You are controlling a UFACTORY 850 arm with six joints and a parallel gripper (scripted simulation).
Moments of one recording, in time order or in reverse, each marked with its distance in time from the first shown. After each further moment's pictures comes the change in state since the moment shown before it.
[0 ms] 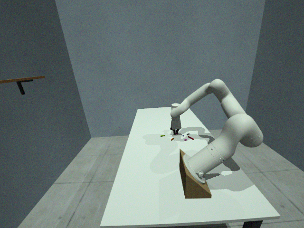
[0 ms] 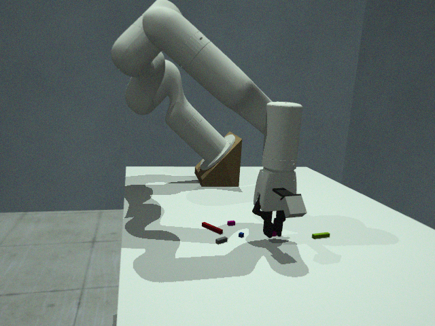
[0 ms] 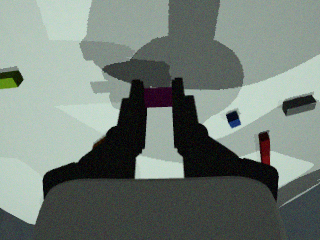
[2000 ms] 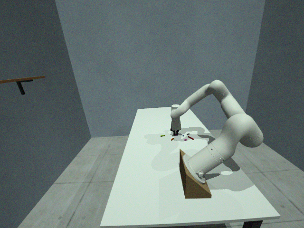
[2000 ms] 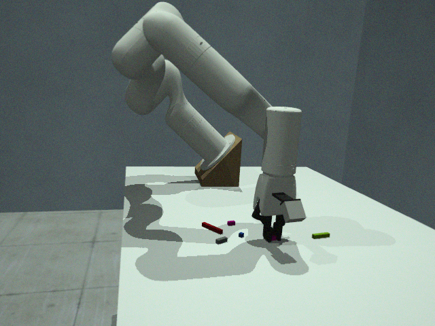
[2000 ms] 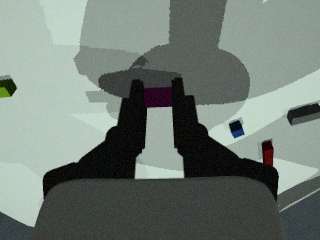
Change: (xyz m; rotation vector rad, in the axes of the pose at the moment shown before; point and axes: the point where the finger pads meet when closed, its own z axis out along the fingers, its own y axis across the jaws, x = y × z) arm 0.000 0.000 0.012 0.000 0.000 0.000
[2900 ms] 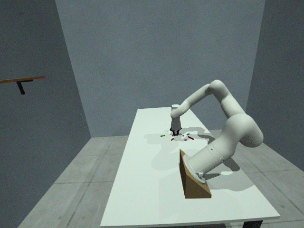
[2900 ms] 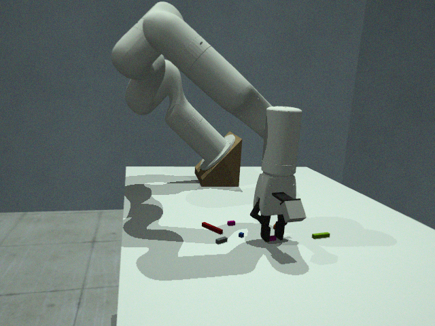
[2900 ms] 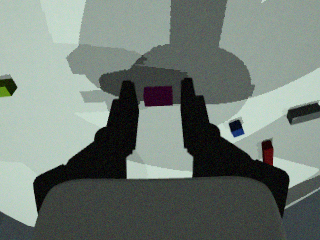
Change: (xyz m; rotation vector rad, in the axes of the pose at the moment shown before) arm 0.000 0.000 -0.001 0.000 0.000 0.000
